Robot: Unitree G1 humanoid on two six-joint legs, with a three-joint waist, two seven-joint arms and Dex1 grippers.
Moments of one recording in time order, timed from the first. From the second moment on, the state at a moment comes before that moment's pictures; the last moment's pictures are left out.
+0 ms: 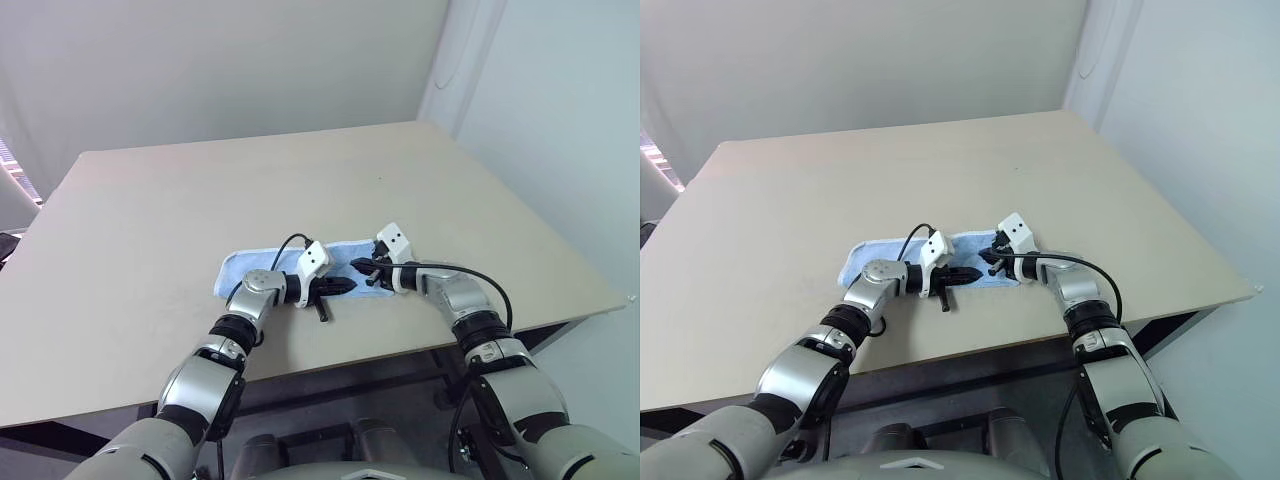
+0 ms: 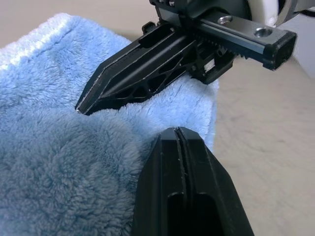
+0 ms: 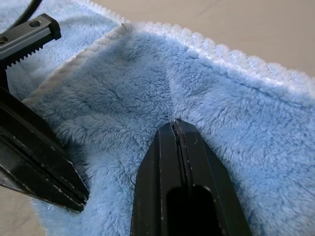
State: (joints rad) left arm -0.72 0.10 -0.18 1.01 -0.10 -0.12 -1.08; right arm -0.66 -0.29 0.11 0.73 0.12 0.28 0.86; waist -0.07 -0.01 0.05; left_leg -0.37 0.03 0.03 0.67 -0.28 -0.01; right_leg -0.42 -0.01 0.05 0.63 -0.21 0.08
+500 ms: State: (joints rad) left arm -0.57 0.46 0.00 0.26 -0.36 0.40 -1.23; right arm -0.67 -0.30 0.05 0.53 0.24 0.42 0.97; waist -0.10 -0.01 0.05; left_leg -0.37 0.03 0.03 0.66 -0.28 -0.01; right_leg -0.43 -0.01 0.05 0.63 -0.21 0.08
